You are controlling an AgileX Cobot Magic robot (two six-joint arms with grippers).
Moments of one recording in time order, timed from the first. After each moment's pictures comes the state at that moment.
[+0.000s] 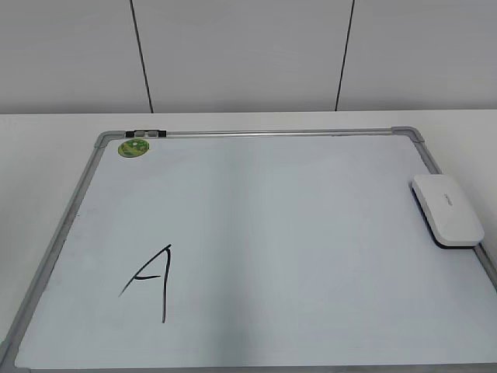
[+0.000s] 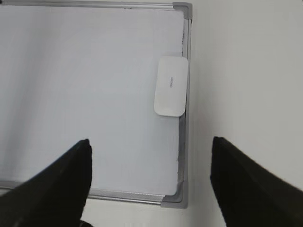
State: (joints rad) left arm -0.14 0.92 -1.18 -0.16 1.25 0.08; right arm -0.06 0.90 -1.24 0.14 1.26 -0.16
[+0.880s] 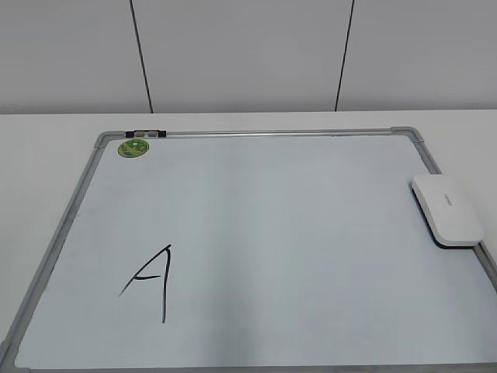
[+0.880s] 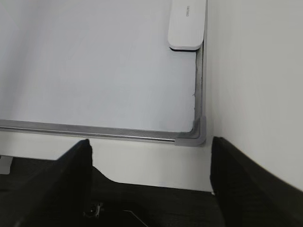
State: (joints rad) left arm -0.14 0.26 -0.62 -0.05 1.27 0.07; right arm -0.06 0.37 -0.73 0.16 1.26 -0.16
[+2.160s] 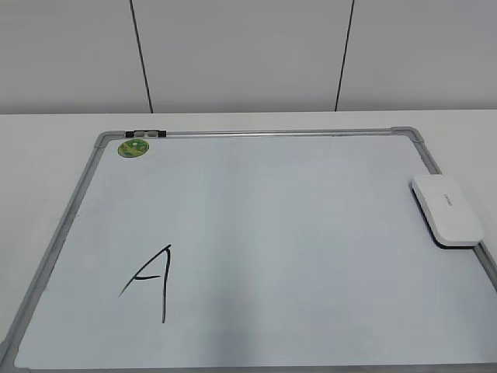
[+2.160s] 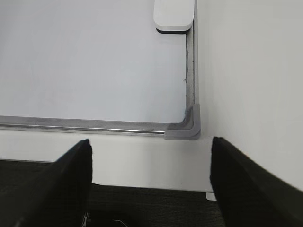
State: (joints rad) left arm -0.14 0.26 -0.51 -0.04 1.10 0.07; right arm -0.06 0.20 -0.49 0.13 1.14 -0.15
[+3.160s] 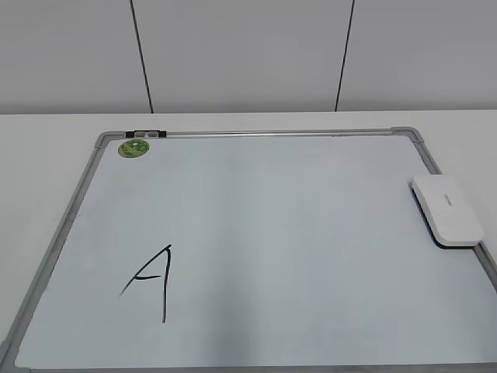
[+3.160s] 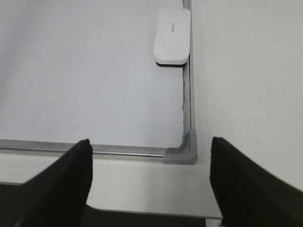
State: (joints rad) left arm -0.04 0.09 -0.51 -0.04 1.10 0.07; right arm -0.06 0.07 -0.49 0.13 1.14 -0.15
